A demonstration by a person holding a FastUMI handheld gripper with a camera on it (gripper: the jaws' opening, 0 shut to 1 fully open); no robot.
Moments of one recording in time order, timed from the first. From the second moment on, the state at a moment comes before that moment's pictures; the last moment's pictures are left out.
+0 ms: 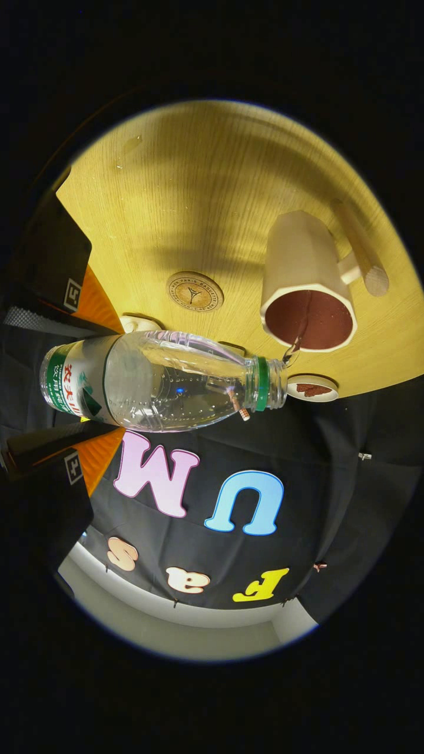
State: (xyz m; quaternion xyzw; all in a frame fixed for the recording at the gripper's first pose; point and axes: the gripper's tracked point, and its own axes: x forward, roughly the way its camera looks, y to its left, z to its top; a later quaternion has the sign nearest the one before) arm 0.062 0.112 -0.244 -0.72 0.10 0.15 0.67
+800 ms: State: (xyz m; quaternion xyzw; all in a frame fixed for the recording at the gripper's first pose) arm 0.073 0.114 -0.229 -0.75 0.07 0.15 0.64
